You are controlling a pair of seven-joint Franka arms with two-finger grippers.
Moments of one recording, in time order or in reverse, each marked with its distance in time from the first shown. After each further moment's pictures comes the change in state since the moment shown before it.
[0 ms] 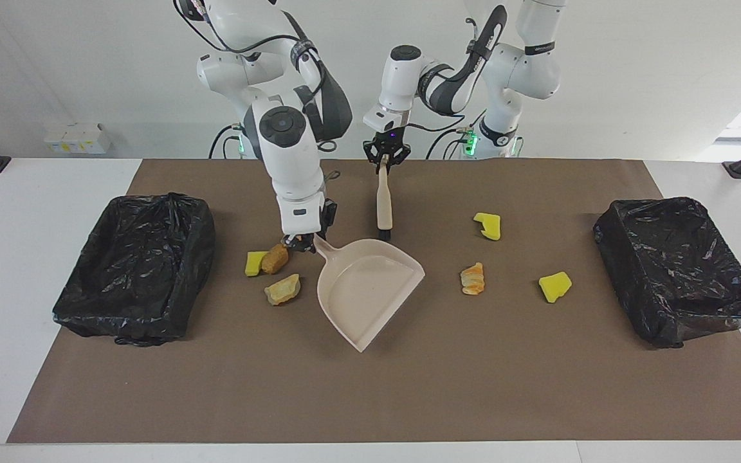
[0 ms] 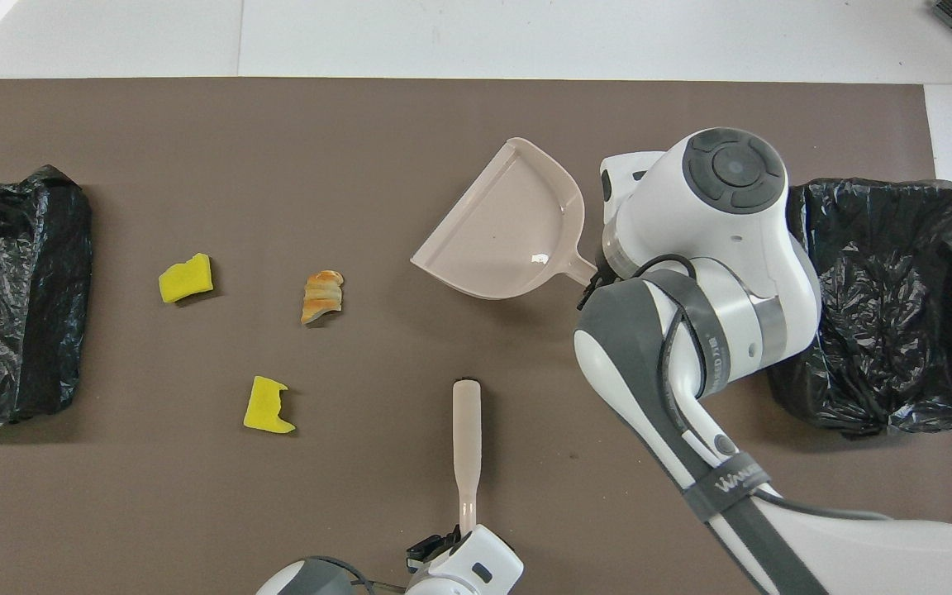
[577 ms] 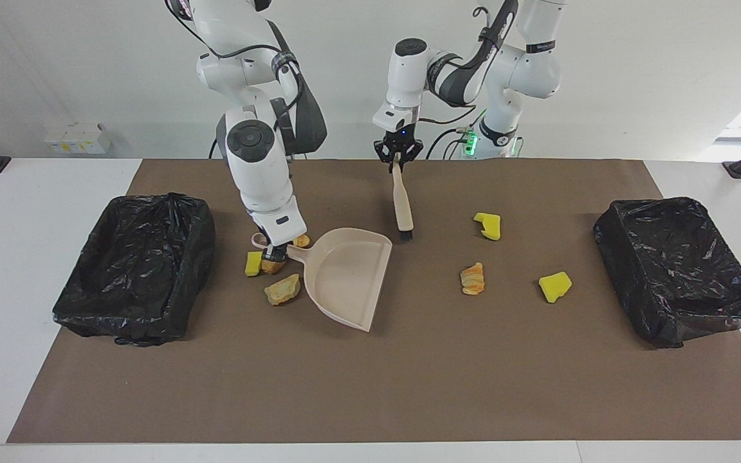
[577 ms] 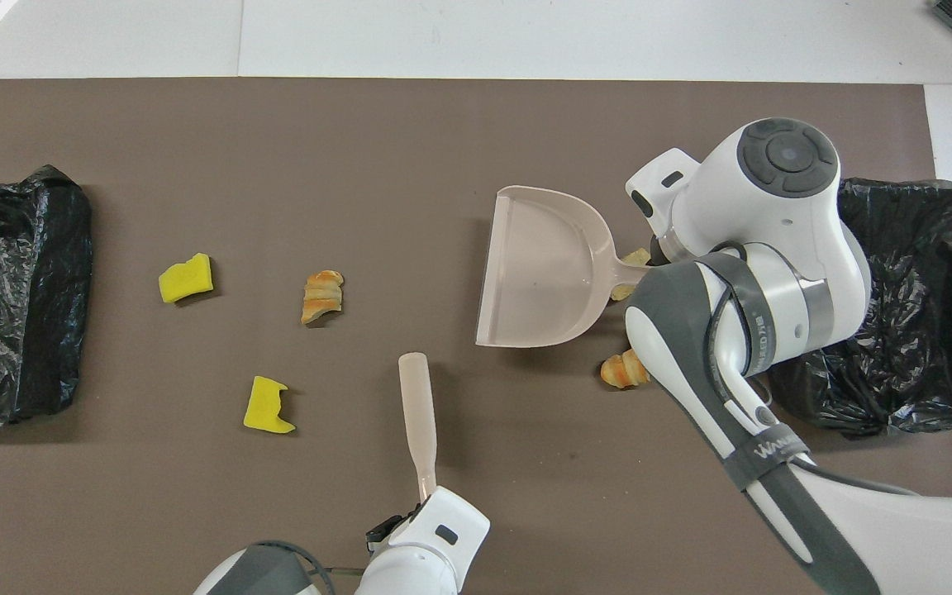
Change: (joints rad) left arm 0.124 -0.104 0.018 0.085 0.008 -0.254 0.004; right arm -0.074 0.001 -0.002 -0.039 -0.086 -0.008 -0.478
